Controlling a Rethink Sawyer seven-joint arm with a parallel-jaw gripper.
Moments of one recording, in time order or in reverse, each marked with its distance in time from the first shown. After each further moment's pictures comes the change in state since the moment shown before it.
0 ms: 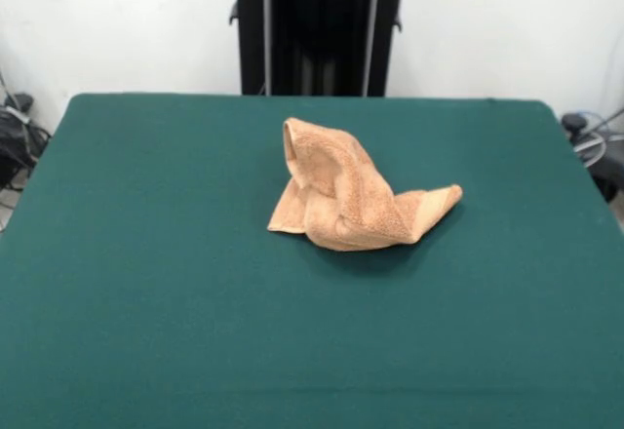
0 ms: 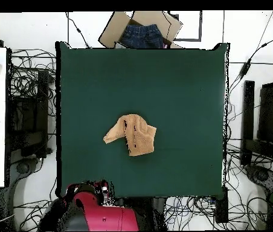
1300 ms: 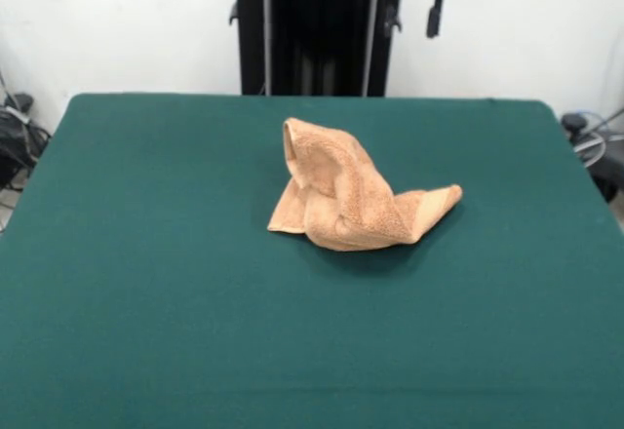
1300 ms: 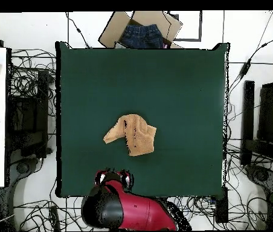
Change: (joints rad) arm -0.242 0.300 0.112 0.127 -0.013 -0.492 0.000
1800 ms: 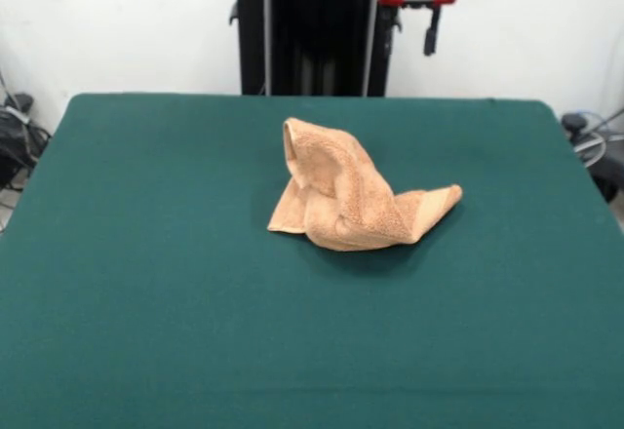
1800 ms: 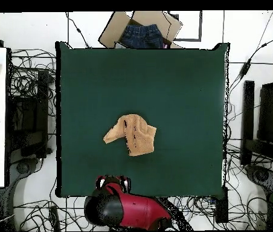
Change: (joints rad) arm -0.003 0.142 0.004 0.007 -0.042 -0.081 0.000
